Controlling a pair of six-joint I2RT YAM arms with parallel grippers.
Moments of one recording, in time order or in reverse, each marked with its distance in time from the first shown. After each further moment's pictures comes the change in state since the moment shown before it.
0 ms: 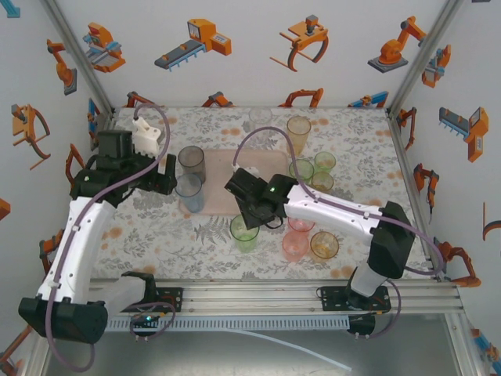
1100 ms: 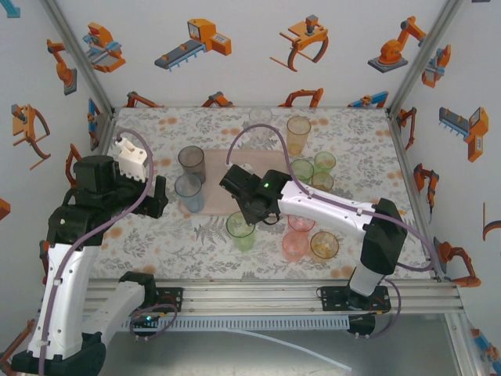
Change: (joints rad) left arm 0.001 -0.252 -0.044 -0.132 -0.018 0.019; right arm 0.000 0.051 0.085 -0.052 0.027 -0.074
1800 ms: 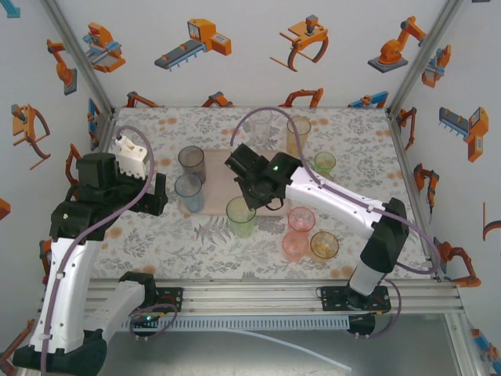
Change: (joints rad) left arm 0.014 0.029 -0.006 0.007 -0.014 -0.024; right arm -0.085 0.000 0.174 -0.092 -0.037 -0.057
